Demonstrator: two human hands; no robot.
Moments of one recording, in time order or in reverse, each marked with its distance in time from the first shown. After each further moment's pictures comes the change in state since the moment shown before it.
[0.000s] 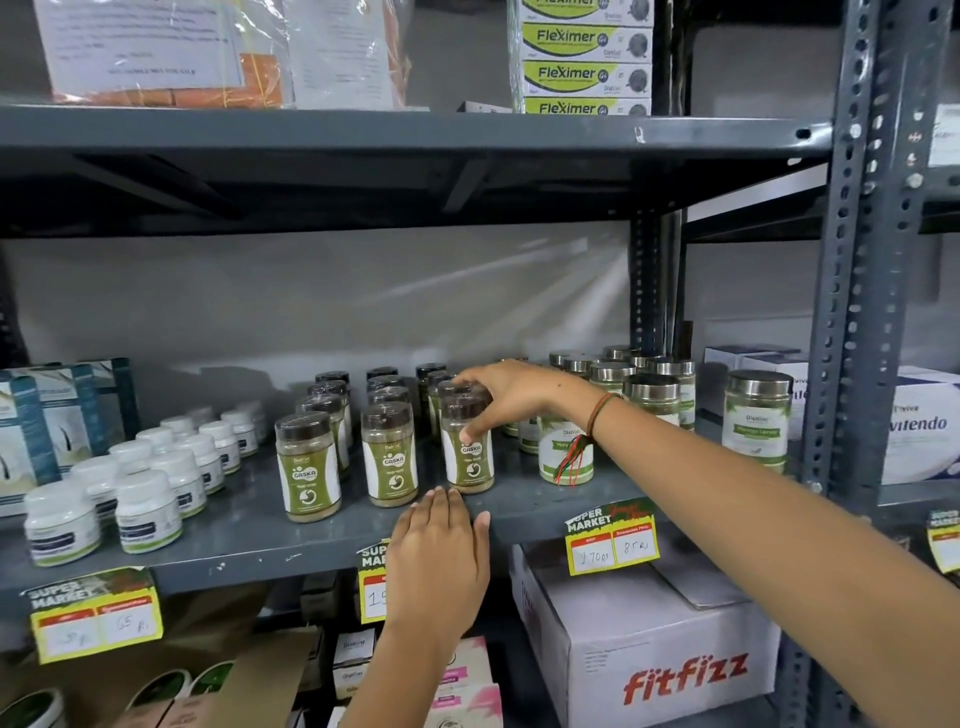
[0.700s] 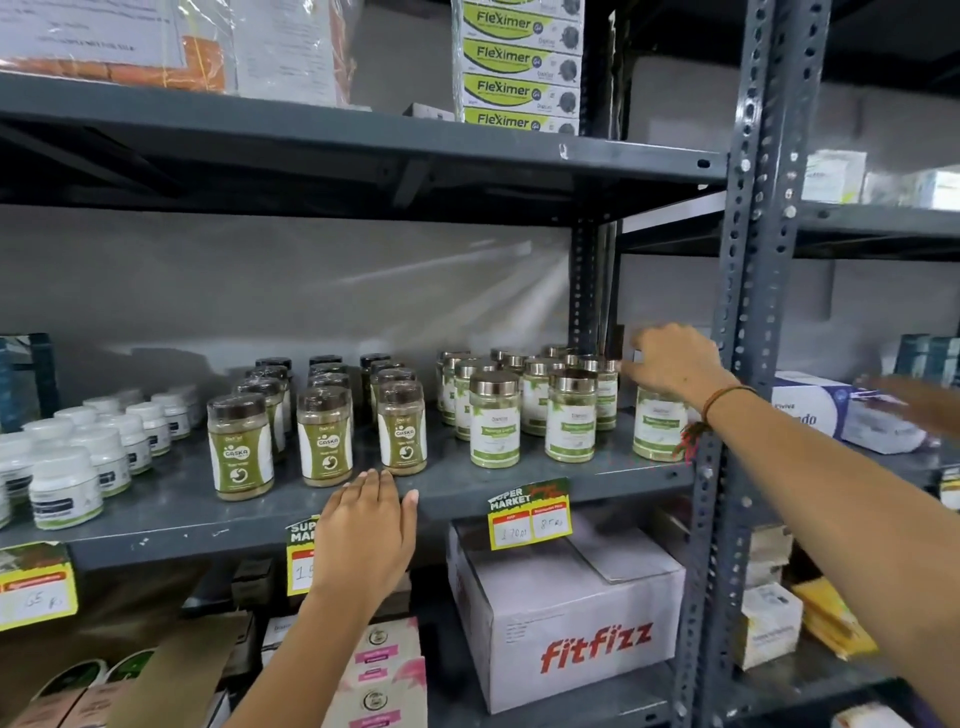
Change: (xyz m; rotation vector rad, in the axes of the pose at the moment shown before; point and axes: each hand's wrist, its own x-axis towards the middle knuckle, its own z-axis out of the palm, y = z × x) left_hand -0.001 0.006 -0.011 -0.006 -0.011 -0.021; right_hand -0.138 0.168 -0.062 -0.556 0.410 0.591
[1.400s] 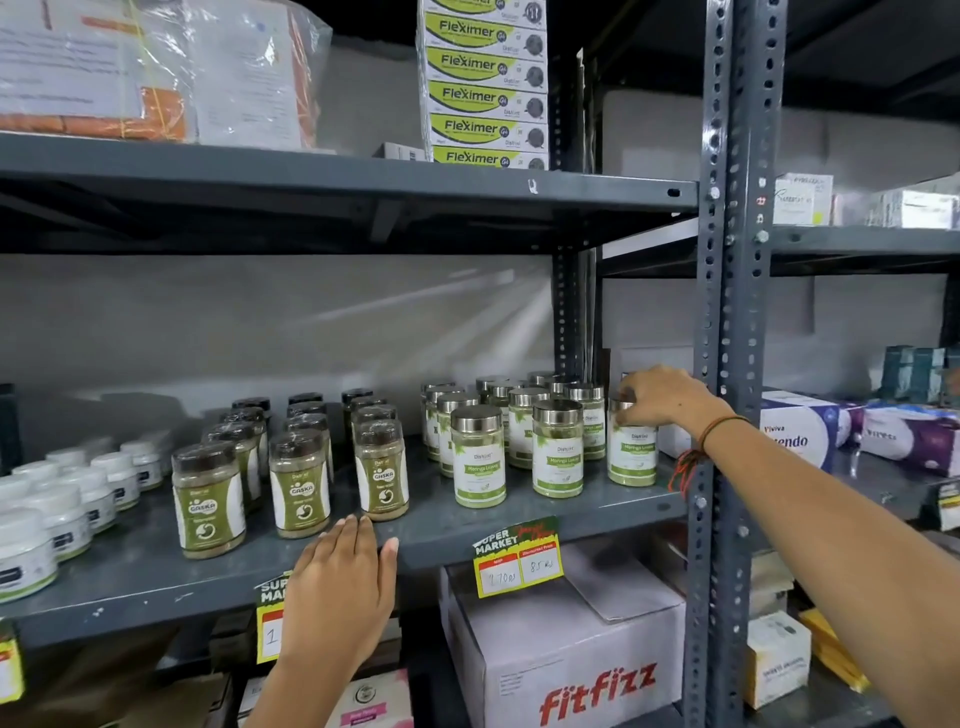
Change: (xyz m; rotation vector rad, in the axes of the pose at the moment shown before) left_hand -0.002 0.002 -0.005 0.005 -0.074 -0.032; right_hand 0.015 0.017 0.016 0.090 -0.298 -0.011
